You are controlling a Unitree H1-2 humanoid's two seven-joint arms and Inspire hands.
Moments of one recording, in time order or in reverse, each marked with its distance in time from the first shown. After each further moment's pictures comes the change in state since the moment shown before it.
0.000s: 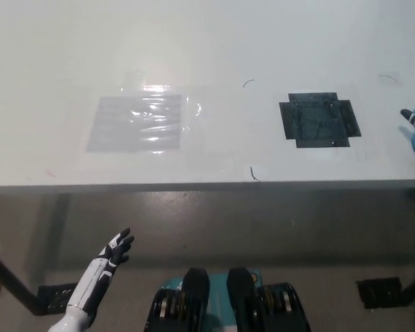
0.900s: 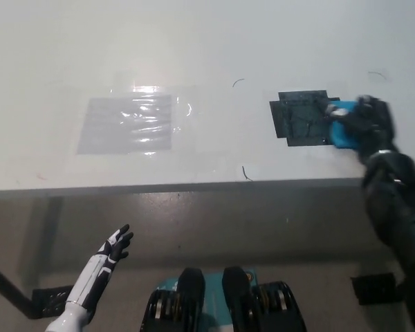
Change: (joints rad) left_arm -0.008 0.003 0.003 0.002 0.000 0.000 0.000; right_arm -0.085 0.255 0.053 -0.003 0.003 -0.015 -0.007
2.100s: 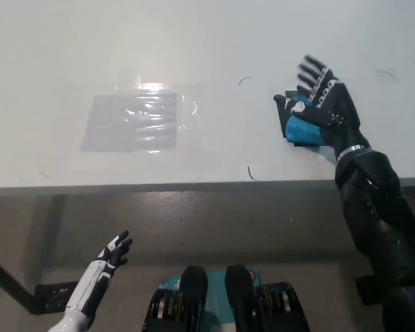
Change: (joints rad) left_arm 0.011 -0.001 0.001 0.014 0.000 0.005 0.000; right_arm 0.131 0.052 0.085 -0.415 -0.003 -0.002 0.142
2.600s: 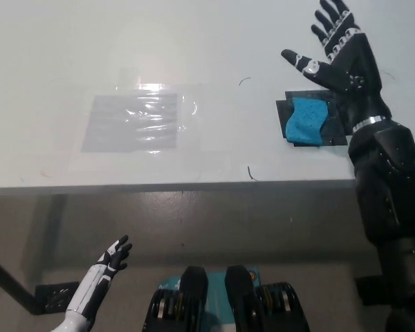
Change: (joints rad) left_arm 0.001 -0.001 0.000 0.023 0.000 0.003 0.000; right_arm 0.086 0.000 0.028 -0.477 0.026 0.138 -0.001
